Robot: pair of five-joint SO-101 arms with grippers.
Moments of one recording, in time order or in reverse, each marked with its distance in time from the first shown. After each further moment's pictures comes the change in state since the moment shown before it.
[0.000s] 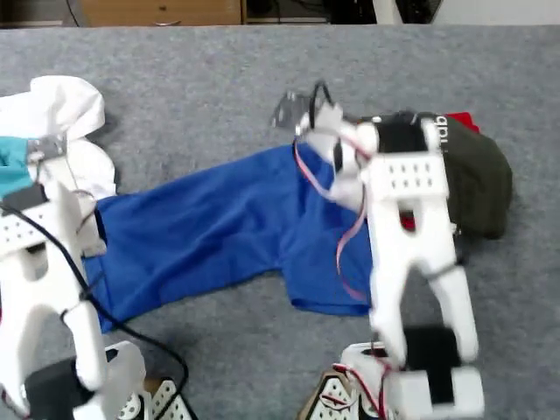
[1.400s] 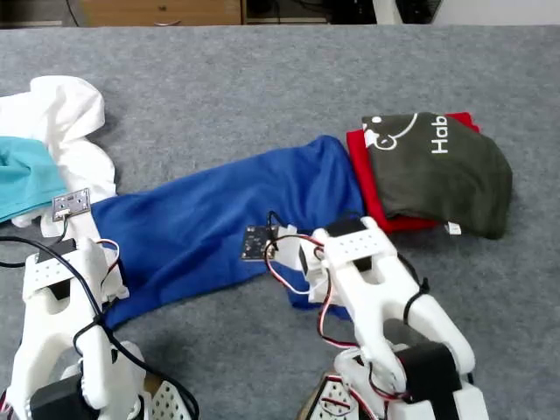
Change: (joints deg) left arm 0.0 -3.6 25.0 -18.2 2.3; right arm -10.7 0.0 40.6 -23.3 6.3
